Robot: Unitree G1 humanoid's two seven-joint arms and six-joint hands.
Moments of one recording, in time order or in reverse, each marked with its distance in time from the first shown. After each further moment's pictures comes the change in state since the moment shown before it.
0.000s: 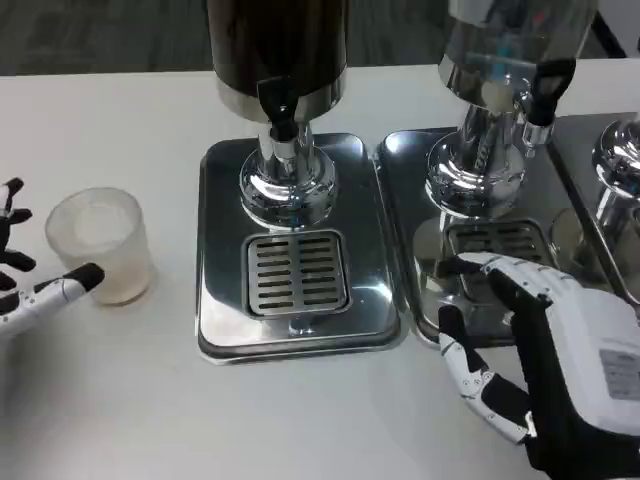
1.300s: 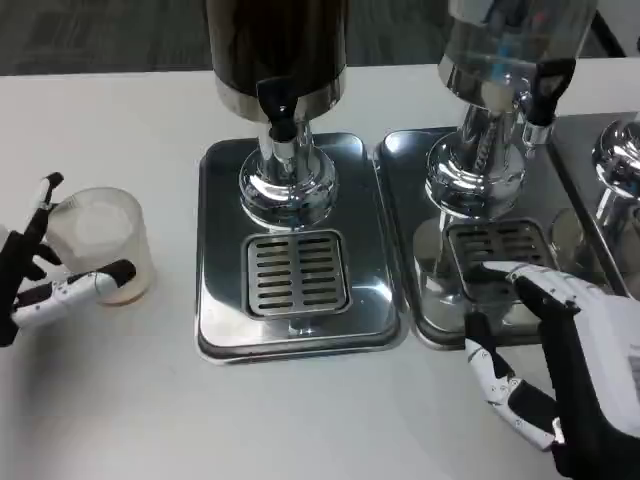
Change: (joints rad) left arm -0.073 -0.014 -0.087 0.018 0.028 0.030 -0.013; right arm 0.025 -0.051 -0.041 -0.011 0.060 -0.007 0.003
